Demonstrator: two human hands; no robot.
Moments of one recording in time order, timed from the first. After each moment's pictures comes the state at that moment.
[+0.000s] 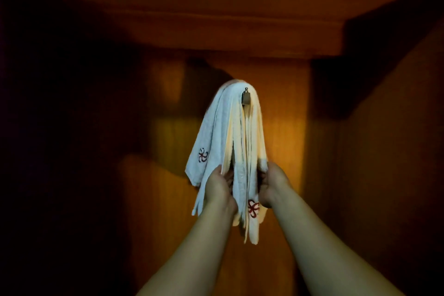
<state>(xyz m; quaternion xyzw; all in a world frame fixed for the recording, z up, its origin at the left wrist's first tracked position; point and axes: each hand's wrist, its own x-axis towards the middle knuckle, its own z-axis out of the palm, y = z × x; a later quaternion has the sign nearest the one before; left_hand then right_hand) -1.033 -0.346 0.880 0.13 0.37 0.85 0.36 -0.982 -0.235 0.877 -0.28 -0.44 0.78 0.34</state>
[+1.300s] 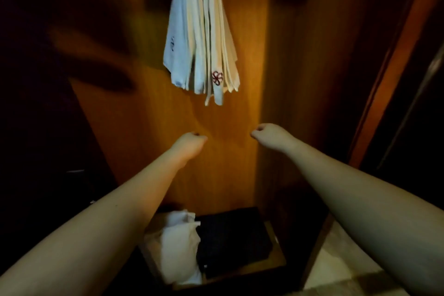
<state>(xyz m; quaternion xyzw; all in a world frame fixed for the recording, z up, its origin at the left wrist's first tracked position) -0.935 -0.511 0.753 0.35 0.81 0.40 0.24 -0.781 -0.348 0.745 -0.42 -0.85 0.29 0.11</state>
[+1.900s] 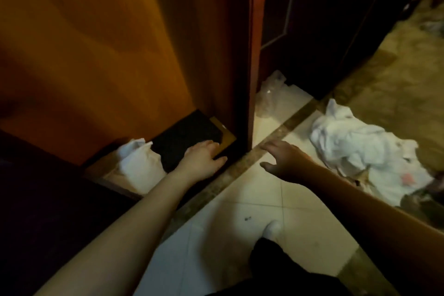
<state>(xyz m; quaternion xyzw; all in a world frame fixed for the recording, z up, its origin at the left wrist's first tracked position) -0.773 -0.611 0.535 0.70 0.66 -0.05 0.27 -0.521 -0.595 0.513 -0.52 -0.82 0.22 -0.01</state>
